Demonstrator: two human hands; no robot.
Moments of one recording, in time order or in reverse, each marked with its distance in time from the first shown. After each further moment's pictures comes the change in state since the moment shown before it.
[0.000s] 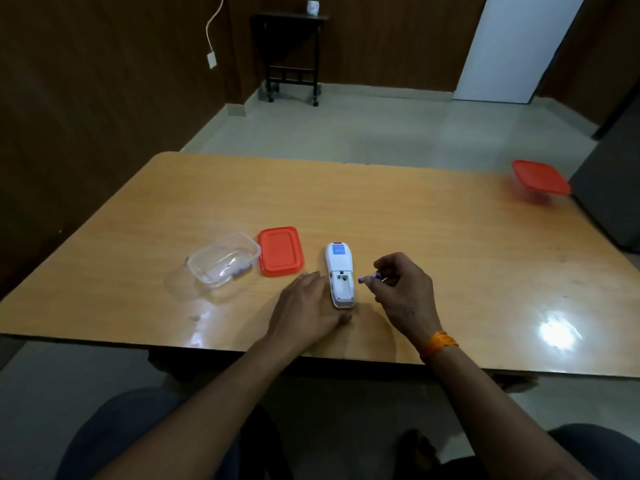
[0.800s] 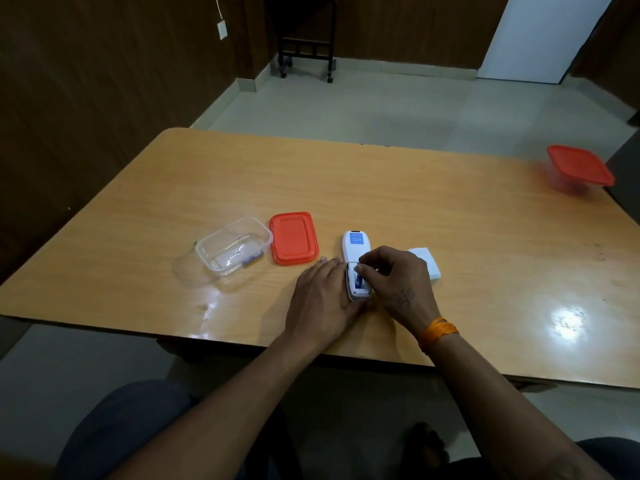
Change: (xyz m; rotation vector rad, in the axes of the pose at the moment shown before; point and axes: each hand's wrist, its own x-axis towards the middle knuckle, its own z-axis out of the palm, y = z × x) left_hand 0.018 -0.023 0.035 -0.036 0.131 0.073; right_hand 0.016 -0.010 0.036 -0.123 -0.093 -0.124
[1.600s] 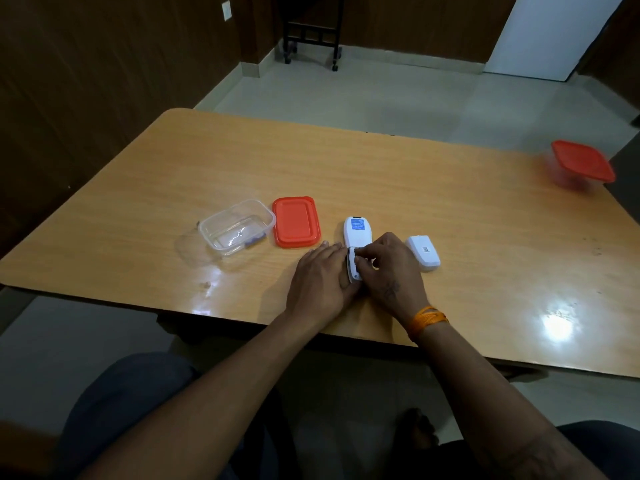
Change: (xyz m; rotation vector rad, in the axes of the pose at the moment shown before) left_hand 0.000 -0.003 0.001 -0.029 -0.001 -0.015; right_hand -0.005 0.003 0.013 -0.229 -0.049 -0.076
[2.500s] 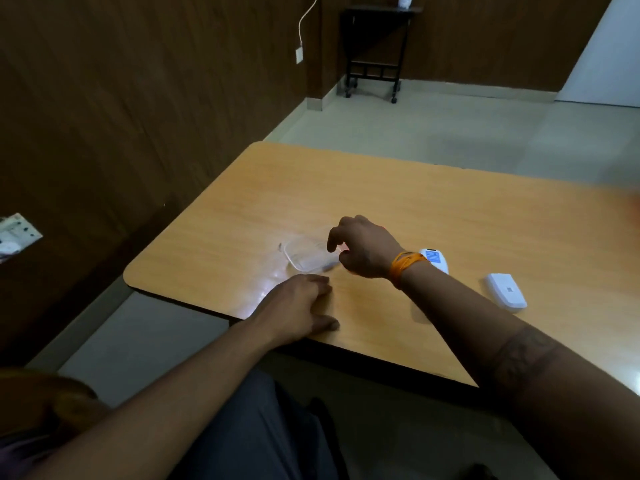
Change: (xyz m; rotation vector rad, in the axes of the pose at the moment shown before) left_hand -0.046 -0.095 -0.139 0.248 -0.261 -0.057; right_hand 0.097 -0.147 0.049 -0.291 -0.467 -0.431
